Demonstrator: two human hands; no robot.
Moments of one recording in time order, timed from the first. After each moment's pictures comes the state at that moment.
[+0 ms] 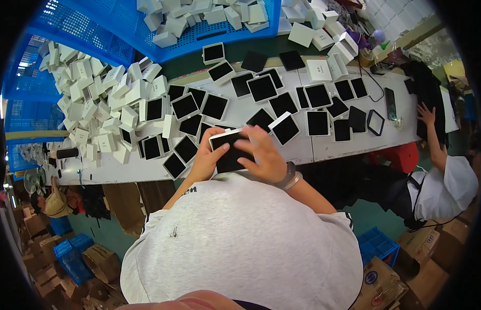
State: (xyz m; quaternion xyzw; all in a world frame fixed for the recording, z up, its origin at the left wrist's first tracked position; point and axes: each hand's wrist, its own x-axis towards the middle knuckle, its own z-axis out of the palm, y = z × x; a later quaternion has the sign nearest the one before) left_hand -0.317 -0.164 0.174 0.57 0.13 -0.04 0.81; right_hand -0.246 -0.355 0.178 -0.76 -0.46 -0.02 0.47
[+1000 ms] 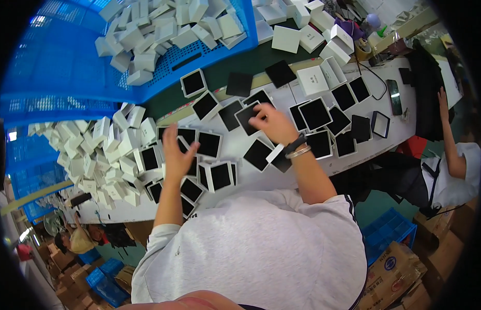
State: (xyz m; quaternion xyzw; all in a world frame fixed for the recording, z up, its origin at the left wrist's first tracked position) left_hand -0.174 -0.060 0.138 0.96 0.07 0.09 0.26; right_hand -0.057 -0.349 0.115 -0.83 -0.11 0.22 0.50
